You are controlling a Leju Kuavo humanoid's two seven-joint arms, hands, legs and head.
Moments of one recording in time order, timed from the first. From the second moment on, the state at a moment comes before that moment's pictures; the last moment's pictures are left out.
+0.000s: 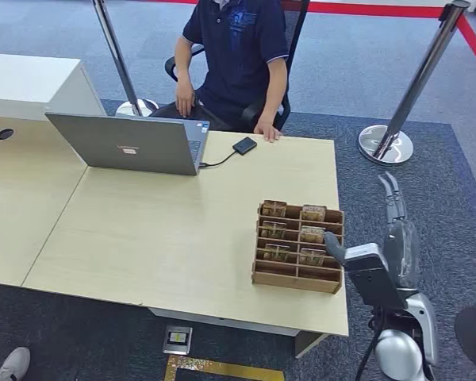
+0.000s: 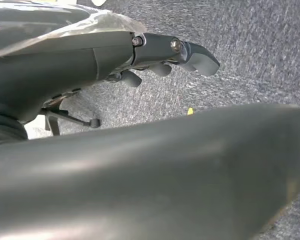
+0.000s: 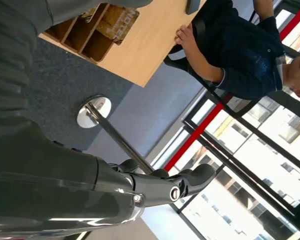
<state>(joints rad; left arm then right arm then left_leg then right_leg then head) -0.06 -0.18 1.23 -0.22 -1.08 -0.05 -0.05 -0.06 0.05 0.29 -1.46 0.80 -0.21 -0.28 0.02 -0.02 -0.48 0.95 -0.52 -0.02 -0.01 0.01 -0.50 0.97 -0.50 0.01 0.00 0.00</state>
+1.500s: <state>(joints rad) -0.07 -0.16 1.25 -0.20 -1.10 -0.07 -0.06 -0.08 -0.01 0.48 -1.34 1.30 -0.18 -0.03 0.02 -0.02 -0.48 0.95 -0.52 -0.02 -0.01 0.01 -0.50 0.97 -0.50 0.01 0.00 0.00</state>
